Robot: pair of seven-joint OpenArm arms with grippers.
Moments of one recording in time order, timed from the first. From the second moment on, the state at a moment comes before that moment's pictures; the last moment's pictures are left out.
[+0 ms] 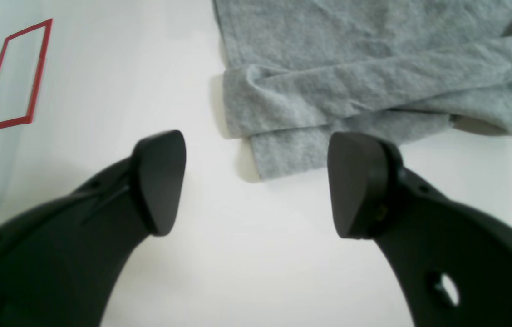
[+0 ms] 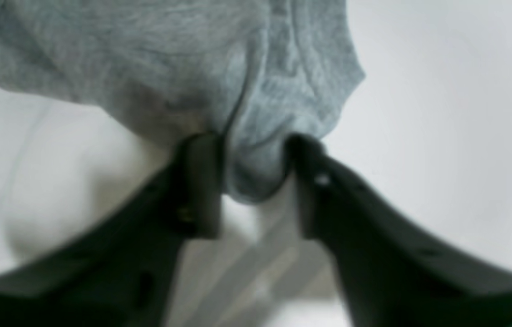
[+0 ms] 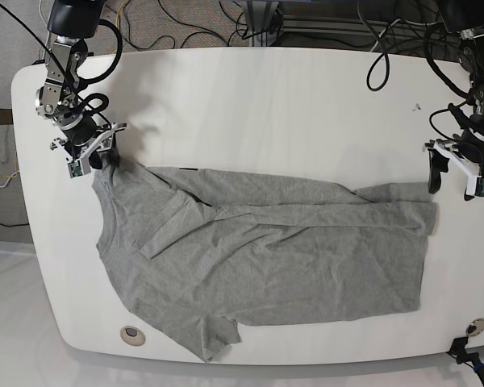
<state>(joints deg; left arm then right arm) 10.3 -24.1 -26.7 92.2 -17.4 -29.5 26.8 -6.0 19.5 19.4 73.2 11.9 32.6 -22.9</state>
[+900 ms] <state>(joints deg) -0.1 -20.1 -27.6 70.9 -17.5 -29.0 26.7 -6.1 19.5 19.4 73.2 11.9 32.5 -22.6</state>
